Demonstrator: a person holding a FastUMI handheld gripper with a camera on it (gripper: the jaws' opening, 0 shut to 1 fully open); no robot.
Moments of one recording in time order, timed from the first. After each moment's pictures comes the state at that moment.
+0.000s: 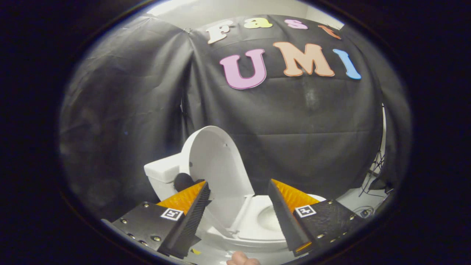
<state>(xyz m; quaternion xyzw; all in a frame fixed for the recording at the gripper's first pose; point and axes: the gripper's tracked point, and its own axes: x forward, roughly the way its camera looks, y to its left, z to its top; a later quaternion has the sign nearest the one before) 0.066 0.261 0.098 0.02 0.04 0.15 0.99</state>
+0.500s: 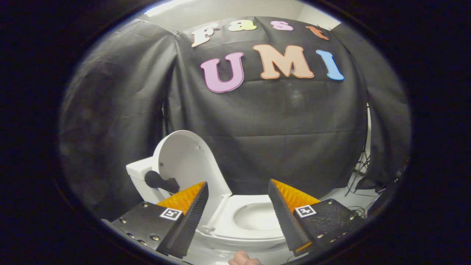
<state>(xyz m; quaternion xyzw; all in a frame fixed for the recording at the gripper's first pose) 0.067 0.177 0.106 0.01 0.03 0.09 1.00</state>
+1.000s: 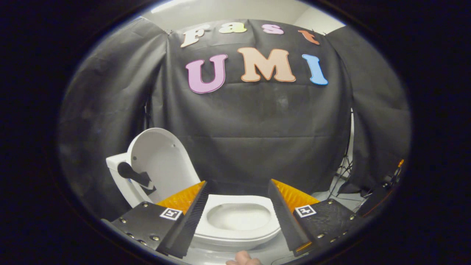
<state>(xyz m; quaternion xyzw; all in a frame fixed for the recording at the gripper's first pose) 0.068 0.110 0.099 -0.01 0.02 0.03 1.00</state>
